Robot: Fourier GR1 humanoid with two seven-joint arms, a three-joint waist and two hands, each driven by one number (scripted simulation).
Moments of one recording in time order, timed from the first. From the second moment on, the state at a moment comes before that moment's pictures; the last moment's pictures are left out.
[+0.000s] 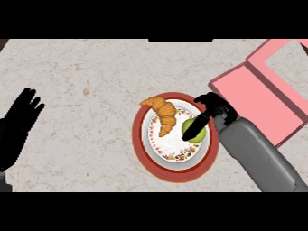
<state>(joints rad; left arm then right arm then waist) -0.01 0.35 0.09 -1.63 0.34 0.00 0.22 -0.61 -0.25 0.46 -1.19 0.13 0.10 1.11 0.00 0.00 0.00</state>
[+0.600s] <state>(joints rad) -0.03 0.33 0.14 -1.63 0.32 -0.03 0.27 -0.59 -0.20 0.40 -1.17 0.29 0.14 1.02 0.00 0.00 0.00</state>
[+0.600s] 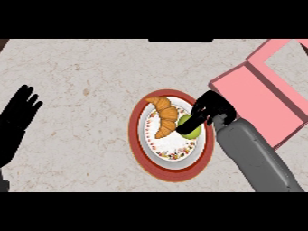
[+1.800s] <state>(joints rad) -0.01 0.29 0.14 -1.64 0.28 -0.04 0.25 -0.86 -0.11 0.61 -1.51 0.78 0.20 1.03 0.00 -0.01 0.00</state>
